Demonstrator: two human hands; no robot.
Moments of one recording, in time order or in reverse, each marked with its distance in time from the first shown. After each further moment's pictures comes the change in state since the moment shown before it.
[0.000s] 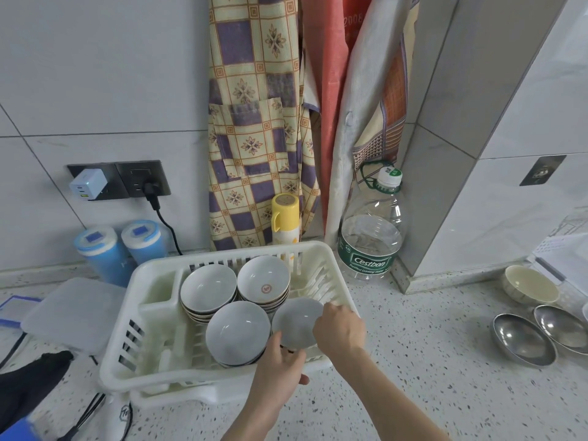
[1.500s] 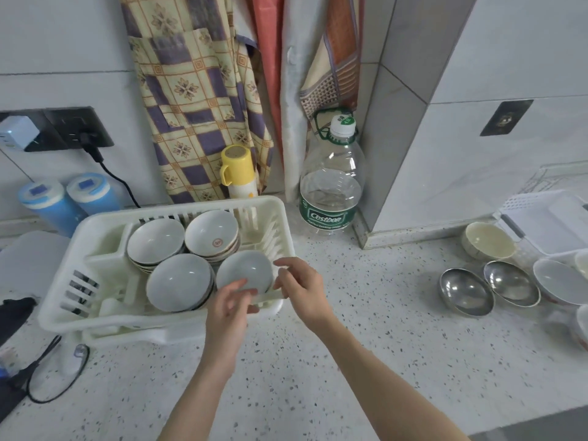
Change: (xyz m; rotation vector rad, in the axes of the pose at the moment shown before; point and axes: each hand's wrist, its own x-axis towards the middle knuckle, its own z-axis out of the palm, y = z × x) left_hand -0.025 0.017 0.056 -0.267 0.338 0.114; right_hand -0.035 0.074 -0.017 1.307 -0.110 -0.251
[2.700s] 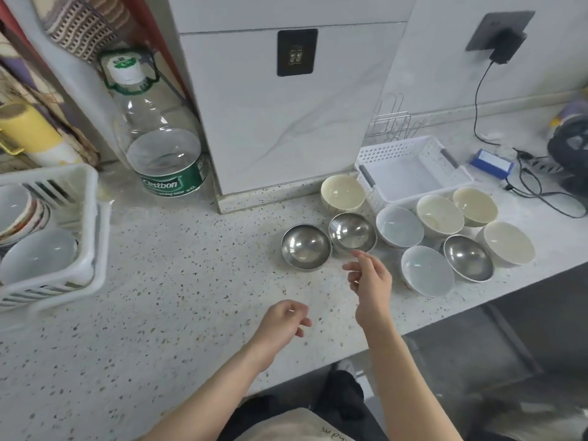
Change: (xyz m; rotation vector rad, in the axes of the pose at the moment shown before) left_hand -0.142 -0.058 0.351 0.347 -0.626 -0.323; right_hand -0.113 0.064 -0.395 0.337 0.727 0.338
